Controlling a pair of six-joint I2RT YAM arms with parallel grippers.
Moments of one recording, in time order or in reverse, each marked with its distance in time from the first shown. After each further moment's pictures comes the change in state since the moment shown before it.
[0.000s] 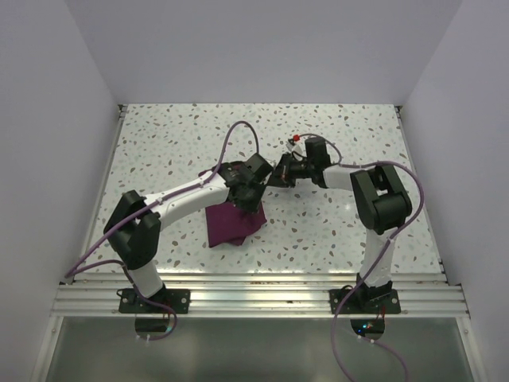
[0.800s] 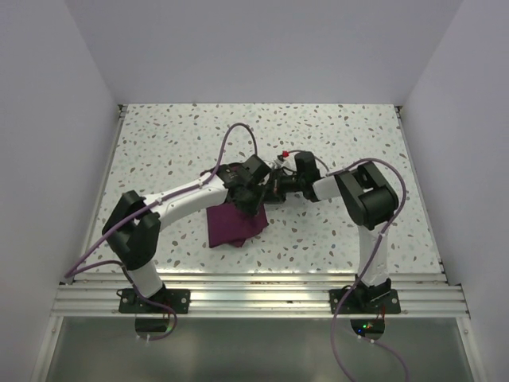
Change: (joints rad) left arm 0.010 -0.008 -0.025 0.031 0.042 -0.013; right arm 0.122 0.116 -0.095 0.267 -0.066 0.181
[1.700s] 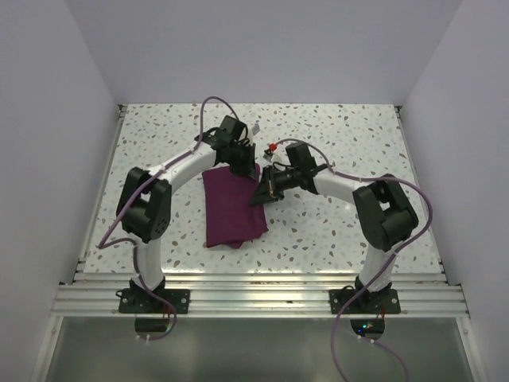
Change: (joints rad) left arm 0.309 0.193 0.235 0.144 0.381 0.015; right arm 0.055 -0.274 0.107 -0.580 0.015 -0.369
